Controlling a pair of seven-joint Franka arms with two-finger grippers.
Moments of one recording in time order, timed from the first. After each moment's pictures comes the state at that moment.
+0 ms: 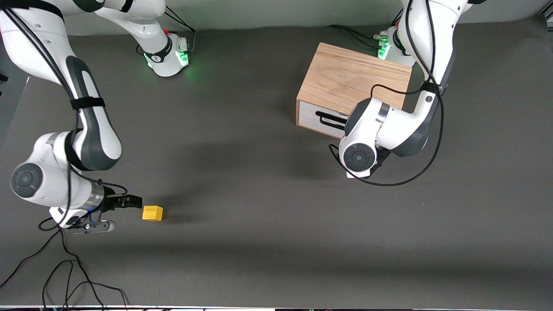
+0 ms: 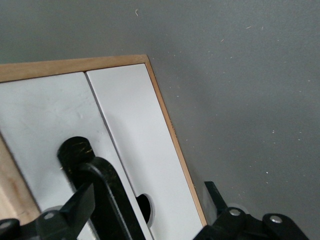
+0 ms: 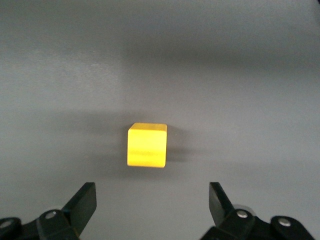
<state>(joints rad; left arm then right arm) -0.44 0.54 -0.07 -1.61 -0.07 1.61 -1.38 -0.05 0.55 0.08 -1.58 -0.04 2.13 0.00</state>
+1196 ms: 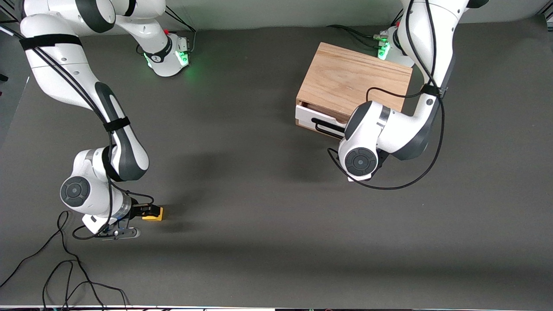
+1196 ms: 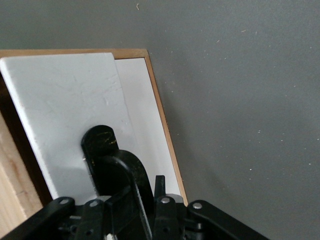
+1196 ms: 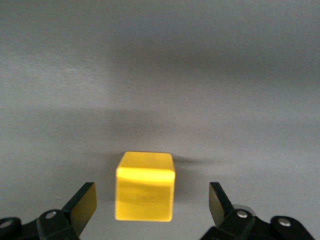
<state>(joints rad) -0.44 0.56 -0.07 -1.54 -0.10 1.59 -1.45 -0.02 0.69 0.07 -1.58 -0.12 2.29 0.07</state>
